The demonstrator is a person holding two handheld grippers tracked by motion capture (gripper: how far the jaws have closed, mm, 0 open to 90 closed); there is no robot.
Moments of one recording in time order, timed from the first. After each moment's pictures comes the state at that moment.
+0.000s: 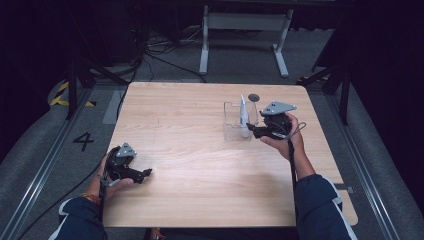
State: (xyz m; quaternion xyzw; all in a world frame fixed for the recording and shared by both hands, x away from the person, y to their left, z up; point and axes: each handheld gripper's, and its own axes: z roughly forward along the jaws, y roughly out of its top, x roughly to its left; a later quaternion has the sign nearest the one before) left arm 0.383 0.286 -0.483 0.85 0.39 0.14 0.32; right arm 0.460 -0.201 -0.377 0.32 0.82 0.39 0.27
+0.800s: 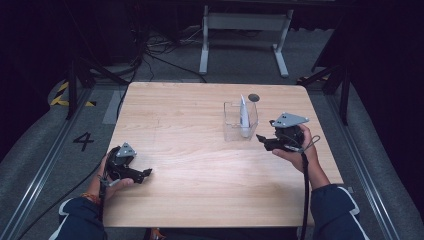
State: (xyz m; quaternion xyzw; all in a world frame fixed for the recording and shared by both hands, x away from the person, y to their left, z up) left arm 0.383 0.285 -0.483 0.85 0.39 0.14 0.32; right arm 0.425 -0.228 -0.382 0.30 0.84 0.37 0.27
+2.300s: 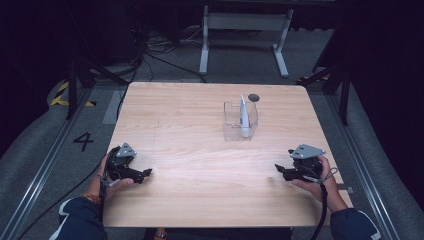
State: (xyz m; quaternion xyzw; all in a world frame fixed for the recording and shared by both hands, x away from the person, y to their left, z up) left arm 0.383 0.286 -0.483 0.85 0.39 0.14 0.32; right arm 0.369 -0.288 -0.444 0.33 0.85 0.32 0.25
